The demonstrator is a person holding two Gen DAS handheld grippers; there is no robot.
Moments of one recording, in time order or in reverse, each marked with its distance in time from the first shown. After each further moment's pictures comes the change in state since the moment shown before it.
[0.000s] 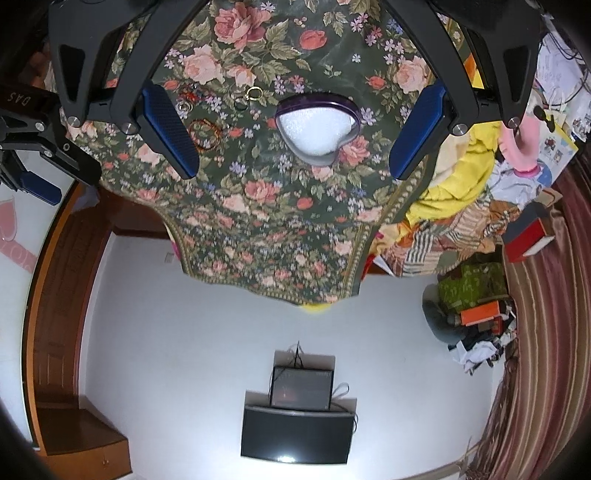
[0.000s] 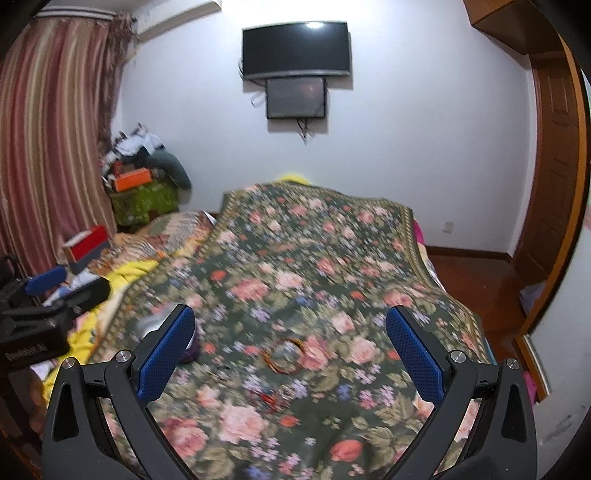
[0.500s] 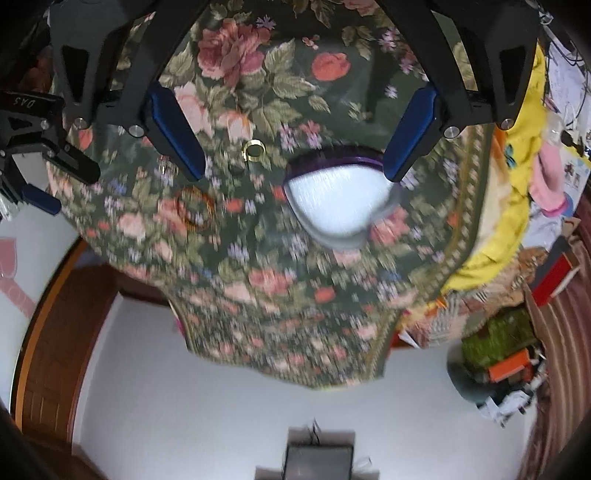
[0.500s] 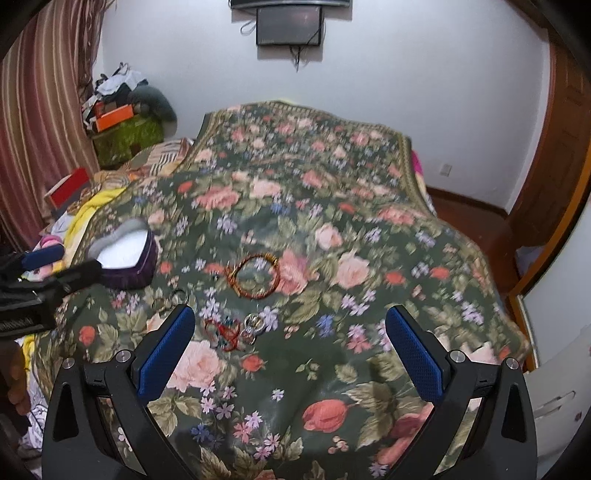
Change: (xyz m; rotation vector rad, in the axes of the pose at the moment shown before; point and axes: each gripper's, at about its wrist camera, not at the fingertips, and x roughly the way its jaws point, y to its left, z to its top) left arm 0.080 -0.006 -0.049 0.034 0.309 -0.061; right arm 0.054 -0.024 -0.052 -0.012 0.276 -0.002
